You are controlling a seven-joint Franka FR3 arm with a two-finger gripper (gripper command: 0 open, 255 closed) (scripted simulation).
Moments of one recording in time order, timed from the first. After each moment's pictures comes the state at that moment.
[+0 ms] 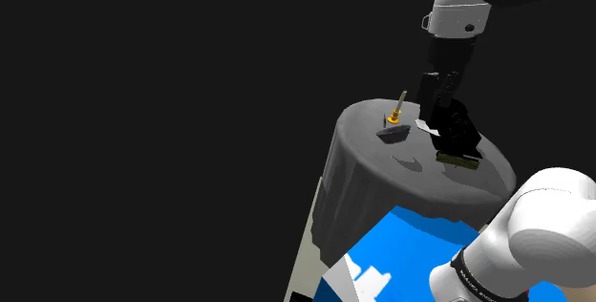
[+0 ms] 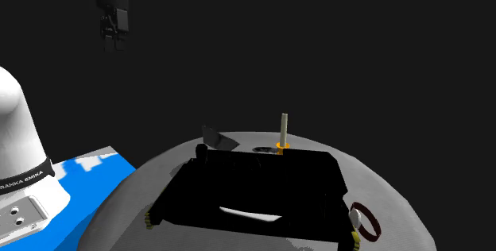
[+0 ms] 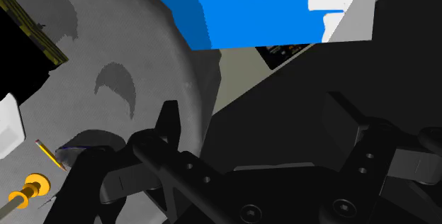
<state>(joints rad) 0.02 -0.79 -0.02 -2.41 -0.08 1.43 0.02</state>
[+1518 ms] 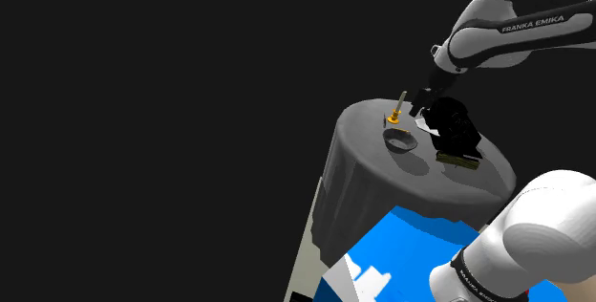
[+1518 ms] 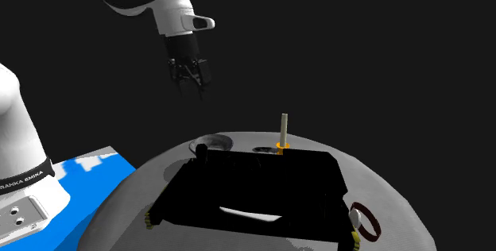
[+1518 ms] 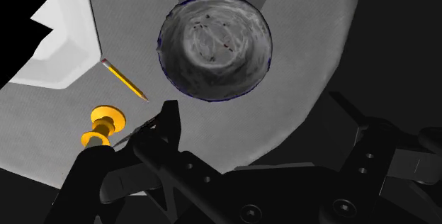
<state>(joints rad) -0.06 -0.51 -0.54 -2.53 -0.27 2.20 -0.40</state>
